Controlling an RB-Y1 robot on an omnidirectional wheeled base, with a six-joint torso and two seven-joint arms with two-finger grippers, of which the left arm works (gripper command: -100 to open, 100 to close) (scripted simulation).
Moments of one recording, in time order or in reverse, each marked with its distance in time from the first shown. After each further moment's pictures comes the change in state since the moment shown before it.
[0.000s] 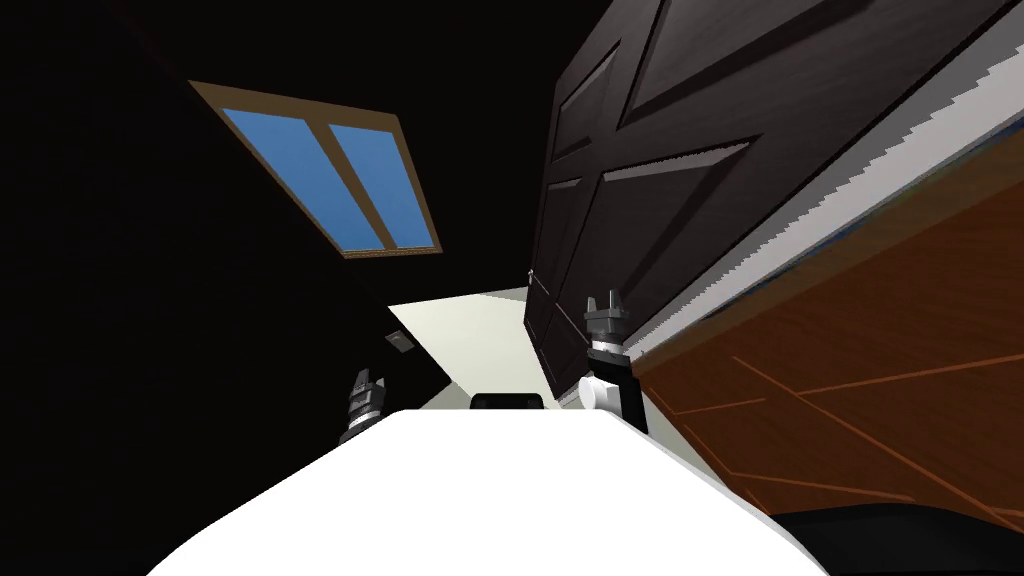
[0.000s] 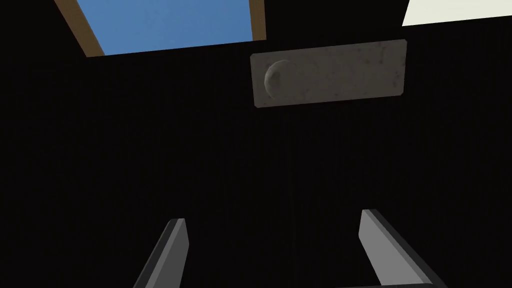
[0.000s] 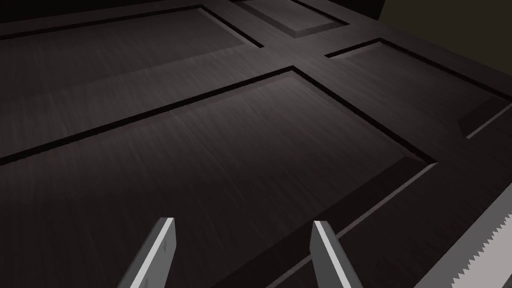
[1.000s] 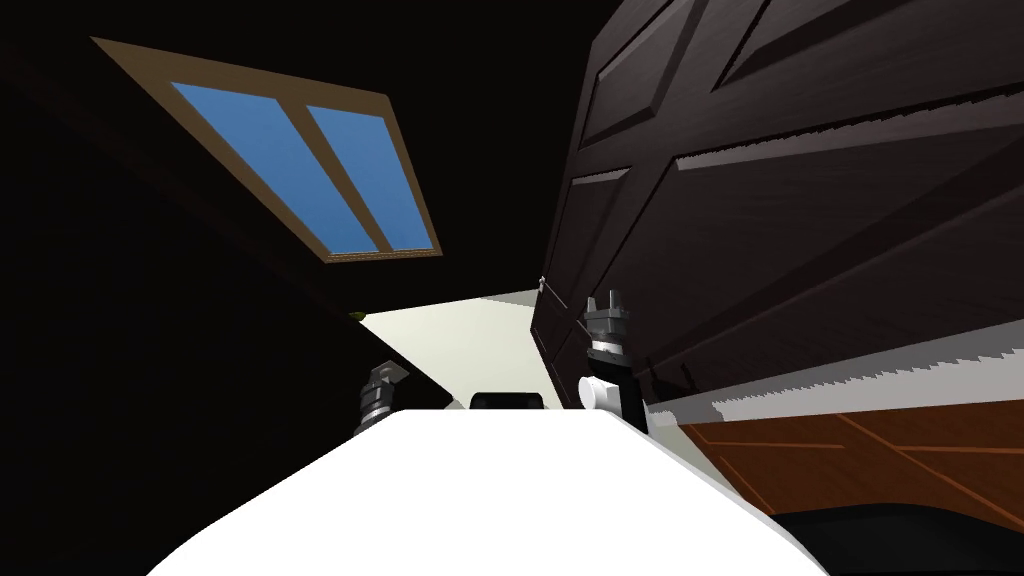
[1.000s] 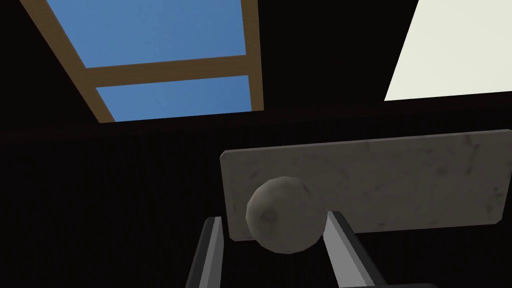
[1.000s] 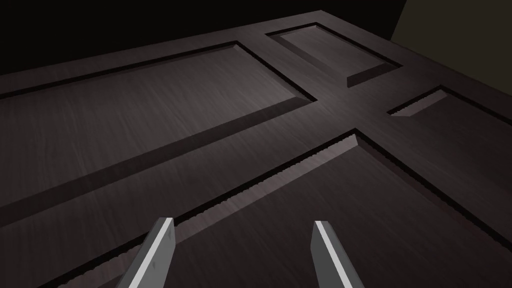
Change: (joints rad) arm -0.039 -0.032 0.007 0.042 0.019 -0.016 -0.051
